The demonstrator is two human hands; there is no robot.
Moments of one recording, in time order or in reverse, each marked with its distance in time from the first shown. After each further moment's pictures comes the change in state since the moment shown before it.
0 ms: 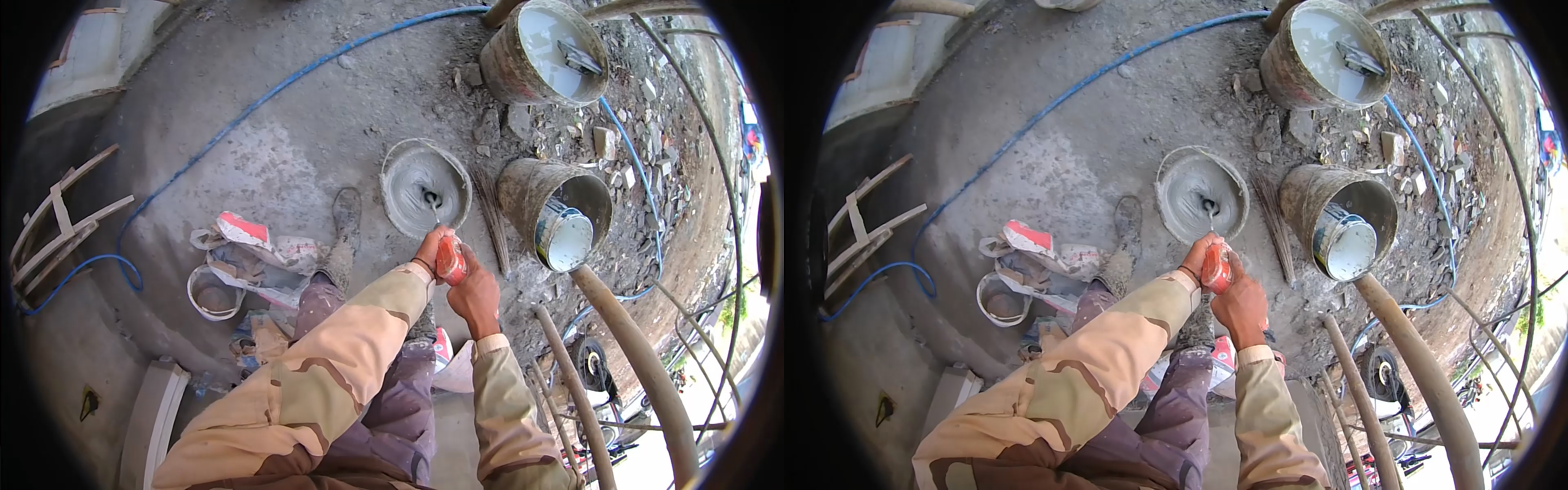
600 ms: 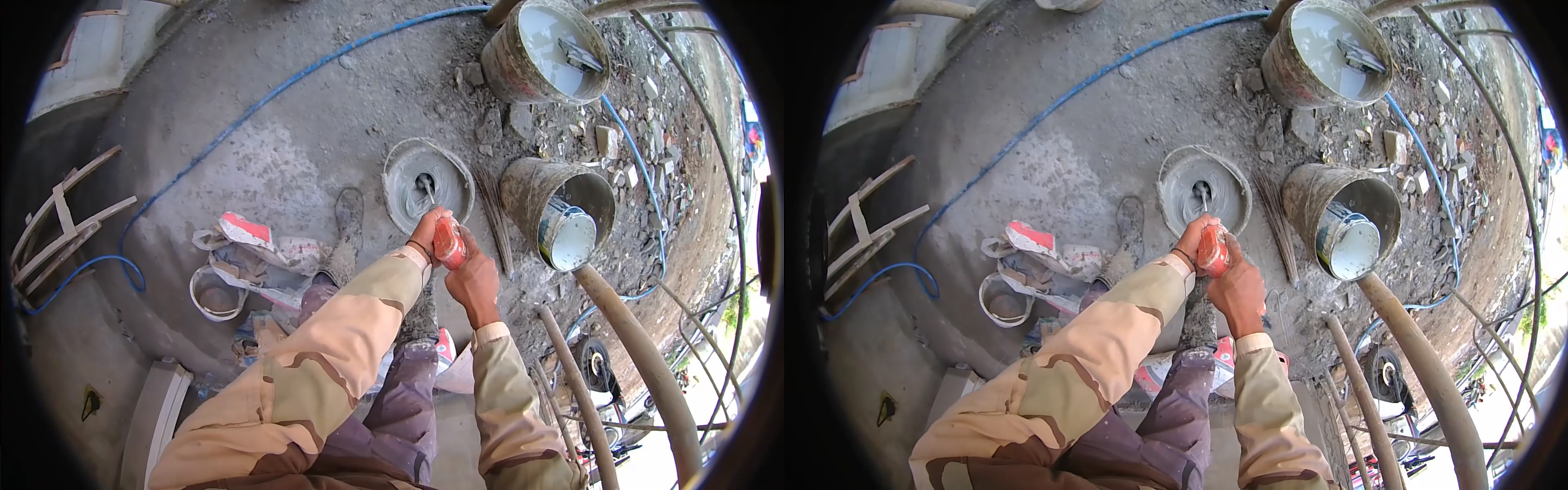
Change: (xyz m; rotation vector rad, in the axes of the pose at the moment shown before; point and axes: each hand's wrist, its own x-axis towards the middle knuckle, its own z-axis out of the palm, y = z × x) left_hand -0.002 0.041 0.013 0.054 -0.055 -0.015; right_hand 0.019 -0.014 -0.002 0.063 0.054 -0.026
